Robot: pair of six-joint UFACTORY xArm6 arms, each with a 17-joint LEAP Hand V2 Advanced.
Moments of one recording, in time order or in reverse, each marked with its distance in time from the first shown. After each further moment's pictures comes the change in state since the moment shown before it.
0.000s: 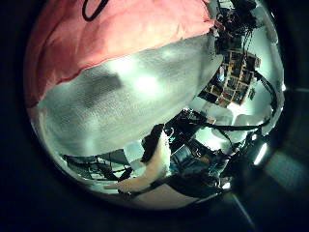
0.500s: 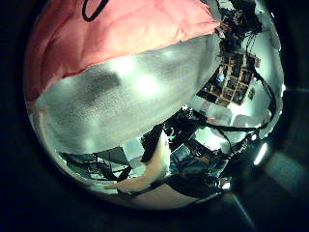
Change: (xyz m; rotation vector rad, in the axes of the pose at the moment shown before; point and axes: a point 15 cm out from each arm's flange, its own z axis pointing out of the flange) left arm -0.001 0.008 -0.002 -0.004 0.003 -0.007; right arm -0.002 0.026 -0.055 0.130 0.020 -0.051
